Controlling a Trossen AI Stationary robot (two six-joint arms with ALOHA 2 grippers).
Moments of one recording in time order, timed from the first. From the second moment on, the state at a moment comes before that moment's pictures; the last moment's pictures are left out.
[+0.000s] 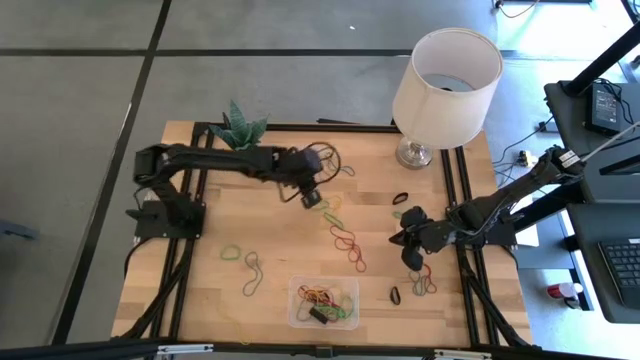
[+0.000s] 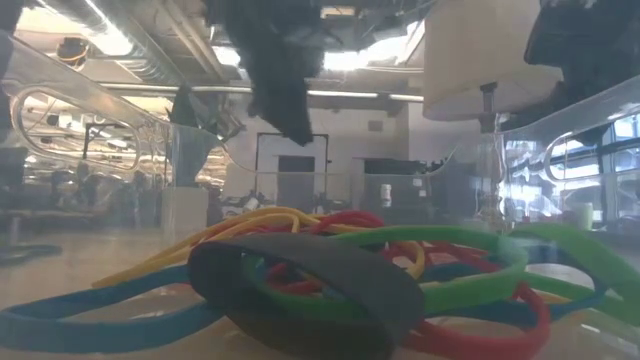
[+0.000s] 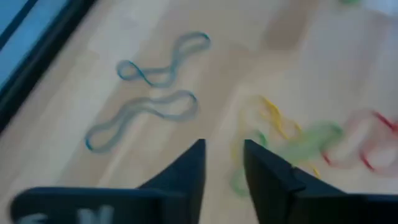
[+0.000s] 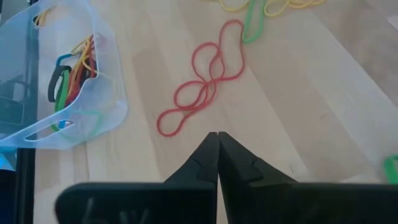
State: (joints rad) left arm 0.19 1.69 1.31 -0.59 -0.19 -0.25; right arm 0.50 0.97 0.52 -0.36 0.35 0.83
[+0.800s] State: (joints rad) left arm 0.46 2.01 1.38 -0.49 -0.13 -0.46; right arm 0.40 0.97 0.51 -0.36 0.44 0.96
